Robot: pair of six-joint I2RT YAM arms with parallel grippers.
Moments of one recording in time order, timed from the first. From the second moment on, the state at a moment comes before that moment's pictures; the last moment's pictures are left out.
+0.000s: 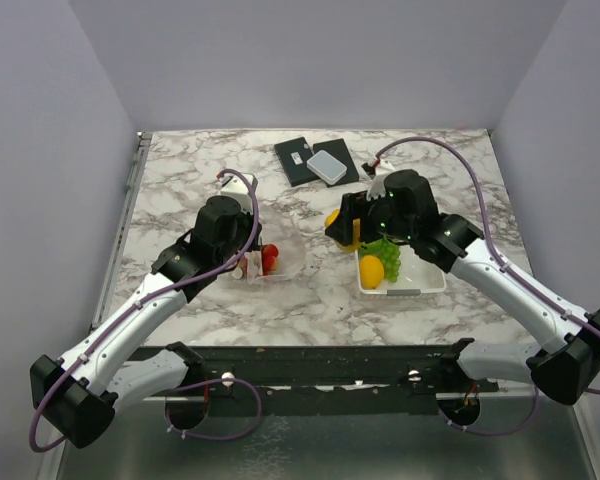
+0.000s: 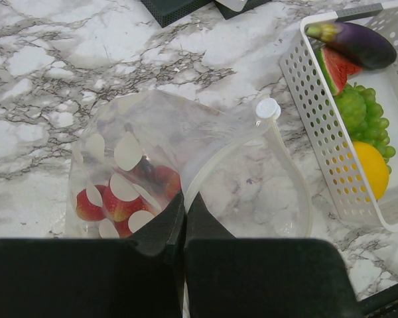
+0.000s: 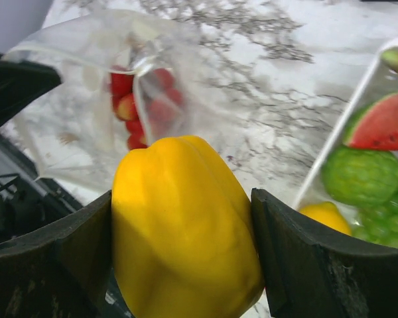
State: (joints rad) left arm -0.61 1.00 0.91 -0.38 -0.17 -0.29; right arm 0.66 1.22 1.15 -0.48 -0.08 0.37
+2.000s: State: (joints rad) left arm -0.61 1.00 0.91 -0.38 -0.17 -0.29; right arm 0.90 1.72 1.45 -0.34 -0.03 0.51
